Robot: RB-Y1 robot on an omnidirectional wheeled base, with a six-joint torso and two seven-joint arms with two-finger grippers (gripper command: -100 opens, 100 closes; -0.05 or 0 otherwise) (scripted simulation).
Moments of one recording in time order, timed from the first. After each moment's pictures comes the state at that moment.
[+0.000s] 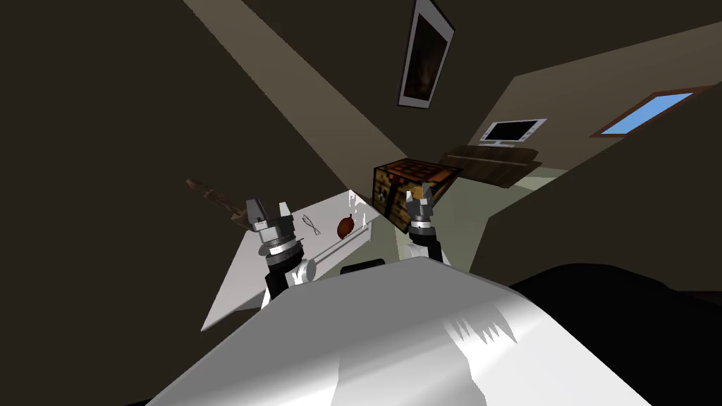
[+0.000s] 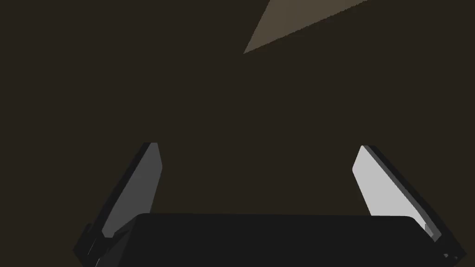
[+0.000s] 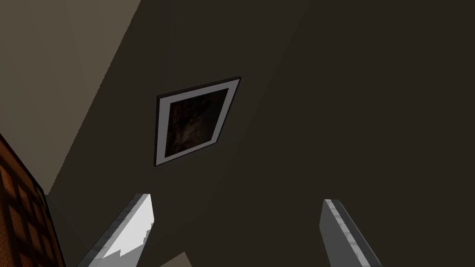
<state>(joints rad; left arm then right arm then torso) 0.47 -0.02 -0.04 -2.23 0.04 -0.62 -0.16 0.55 0.04 0.02 -2.25 -0.02 -0.52 -0.08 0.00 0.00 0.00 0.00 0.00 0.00</state>
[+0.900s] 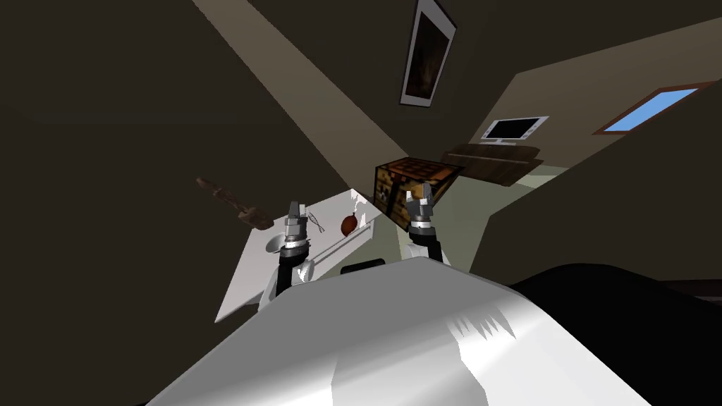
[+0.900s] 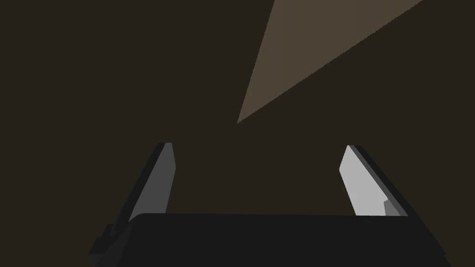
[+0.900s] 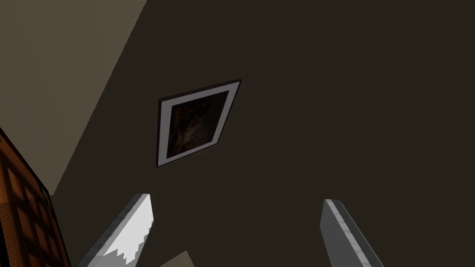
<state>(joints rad) 0.40 0.18 -0.08 -2.08 -0.05 -0.61 -0.21 0.55 0.04 0.02 -2.25 -0.02 -0.52 -0.08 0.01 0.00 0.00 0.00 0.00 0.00</state>
